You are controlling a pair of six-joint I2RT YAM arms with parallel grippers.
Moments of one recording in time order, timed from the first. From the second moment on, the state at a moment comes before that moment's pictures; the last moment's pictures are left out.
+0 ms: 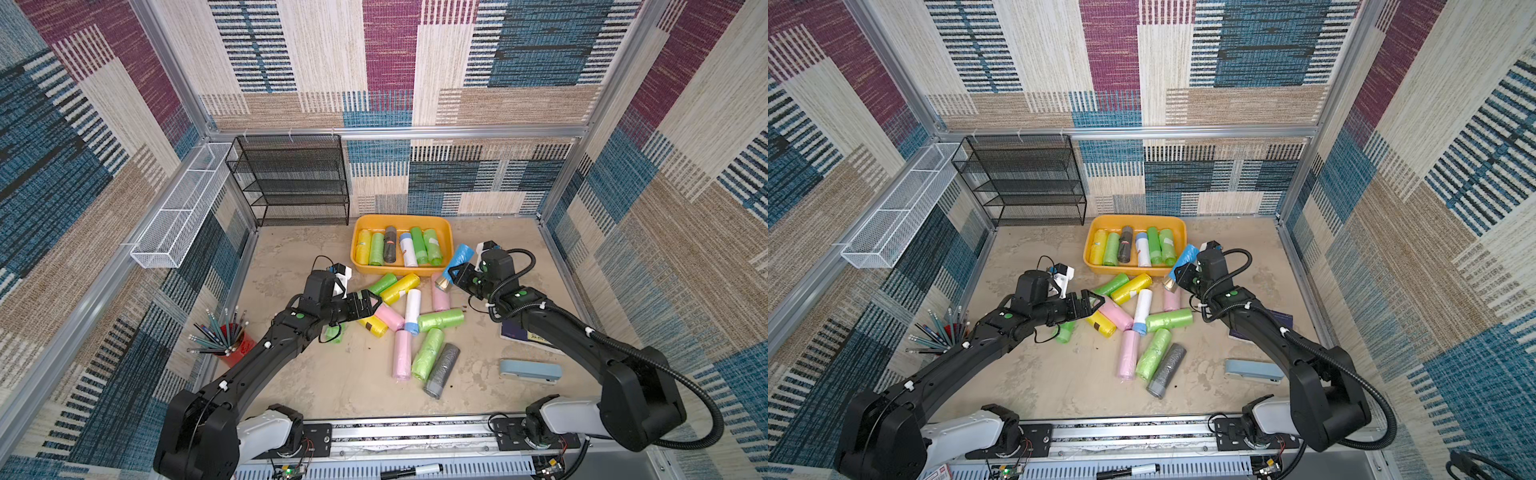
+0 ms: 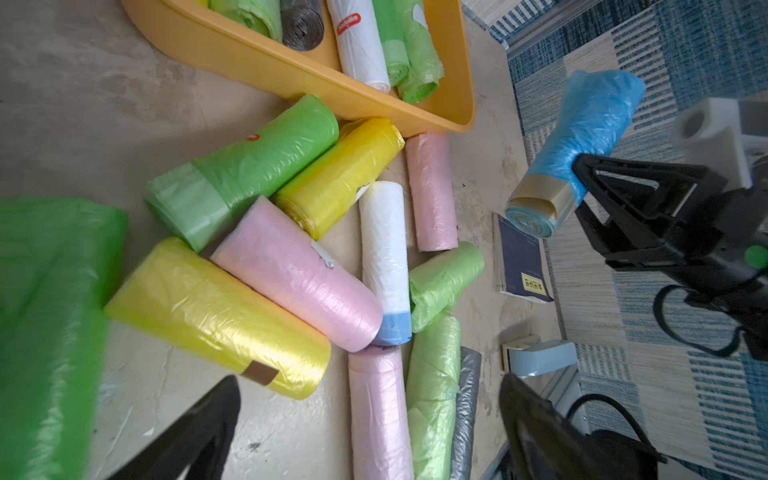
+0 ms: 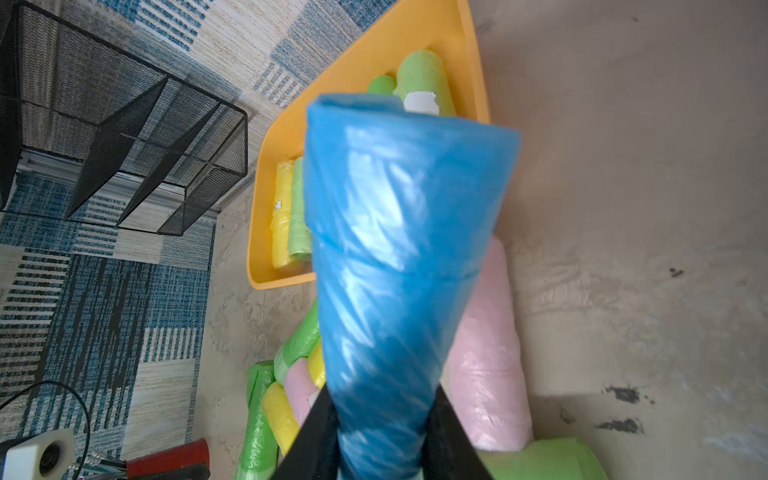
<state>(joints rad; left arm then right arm) -0.38 1.17 0.76 -0.27 0.39 -0.59 0.39 1.38 0.90 -0.09 -0.11 0.81</state>
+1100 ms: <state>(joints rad) -0.38 1.06 0.72 -0.41 0.29 -0.57 0.39 2.19 1.78 -0.31 -0.29 0.54</state>
